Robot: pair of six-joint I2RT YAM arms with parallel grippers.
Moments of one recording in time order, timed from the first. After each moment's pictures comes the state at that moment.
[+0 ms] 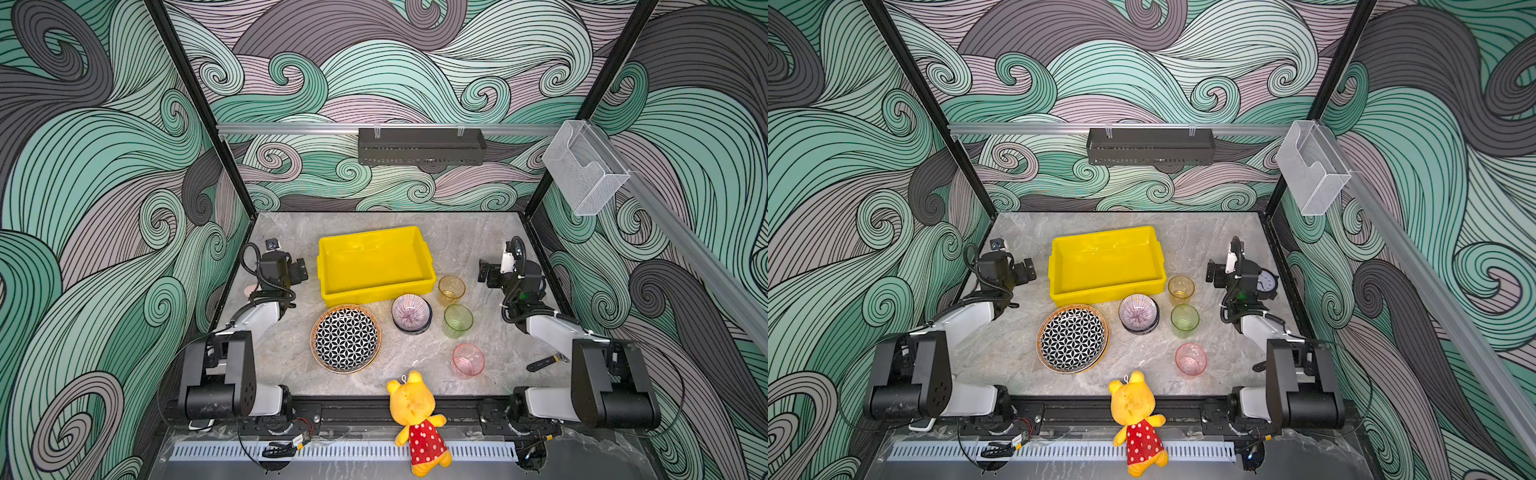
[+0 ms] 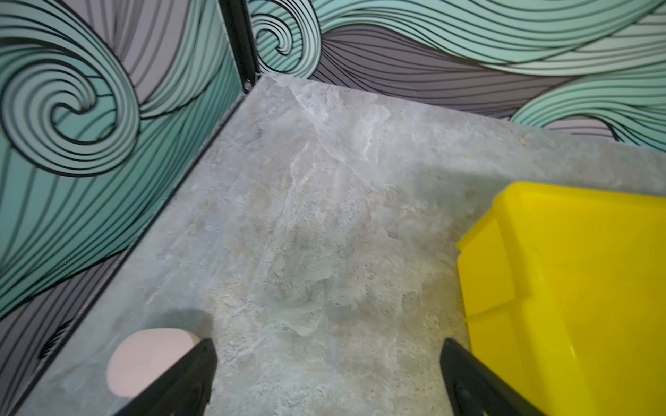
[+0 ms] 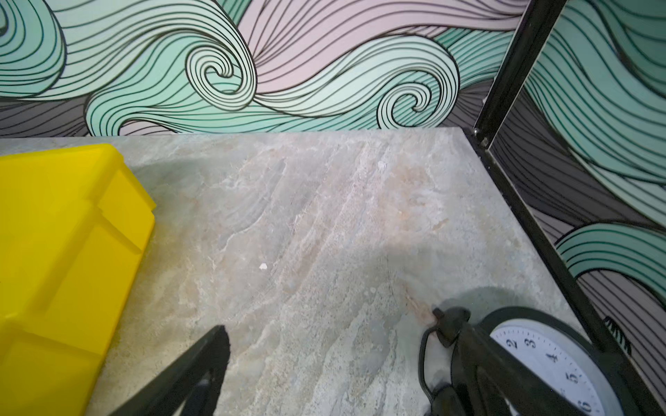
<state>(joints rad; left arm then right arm) 0.06 1.37 0.73 0.07 -0.23 -0.19 0.03 1.34 0.58 0.37 0.03 -0.04</state>
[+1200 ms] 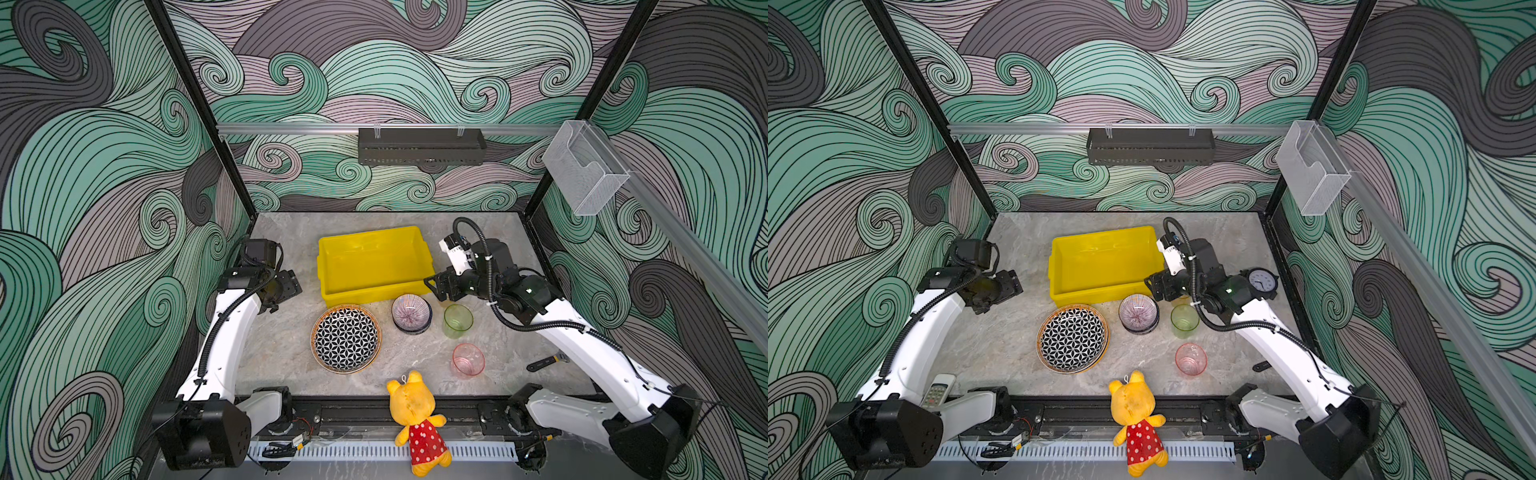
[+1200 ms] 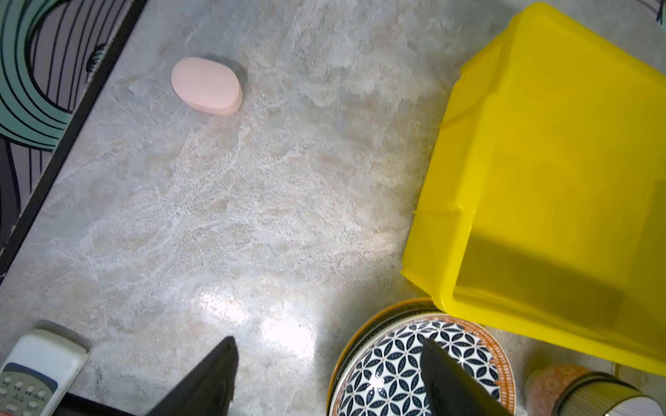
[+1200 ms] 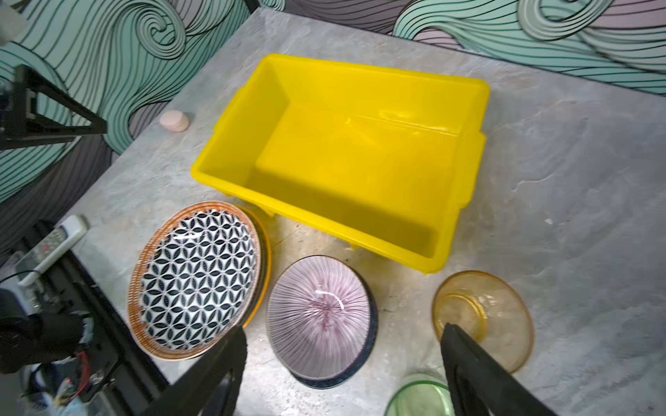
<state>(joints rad) 0.03 1.17 1.11 -1.10 -0.04 -0.47 0.62 1.19 1.13 -0.64 -0.16 0.12</state>
